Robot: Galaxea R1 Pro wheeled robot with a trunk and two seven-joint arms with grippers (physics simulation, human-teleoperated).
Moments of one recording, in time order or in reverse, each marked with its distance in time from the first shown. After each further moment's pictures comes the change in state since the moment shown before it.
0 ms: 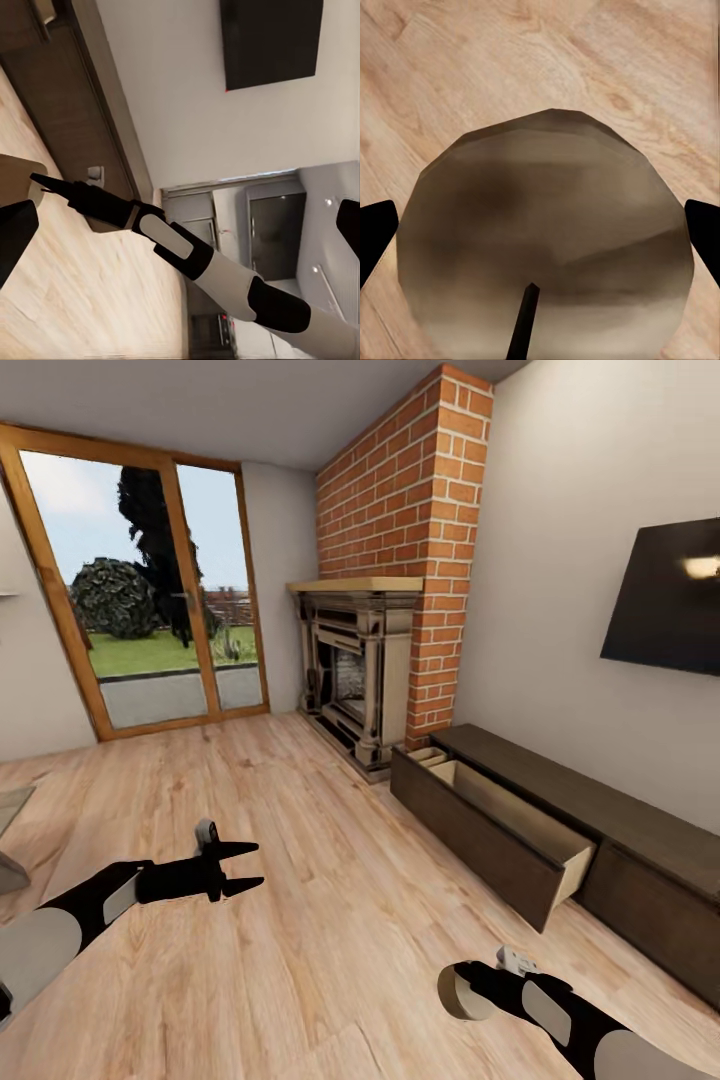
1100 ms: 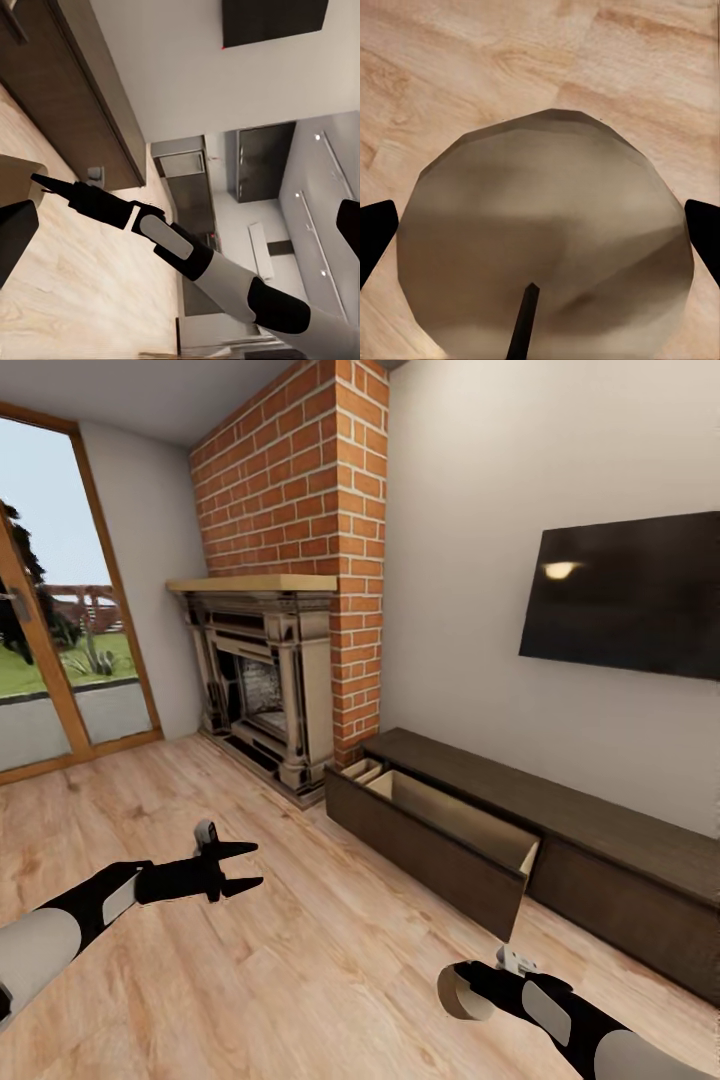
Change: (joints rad) left arm 0.000 0.001 0.000 0.005 0.000 0.000 -0.002; right arm 0.000 0.000 0.000 0.000 -0.001 0.001 0.002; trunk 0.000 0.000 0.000
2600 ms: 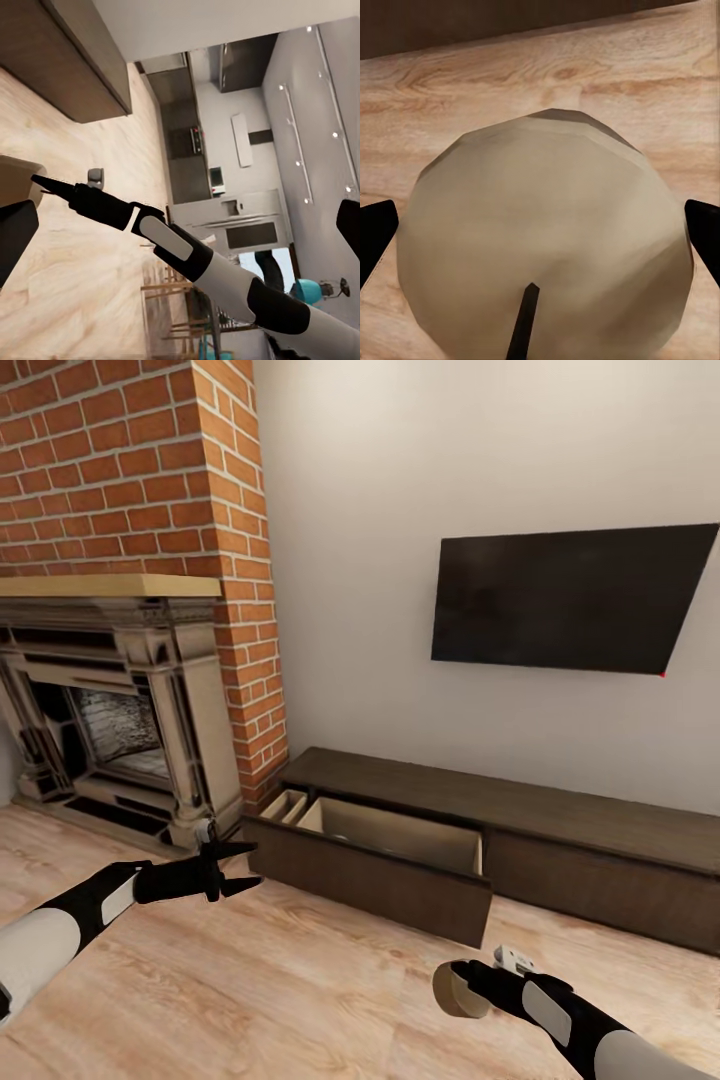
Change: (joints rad) left arm 0.000 0.002 0.000 0.000 0.003 0.000 0.000; right arm 0.000 0.000 -0.001 0.003 0.001 0.000 0.043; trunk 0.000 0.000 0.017
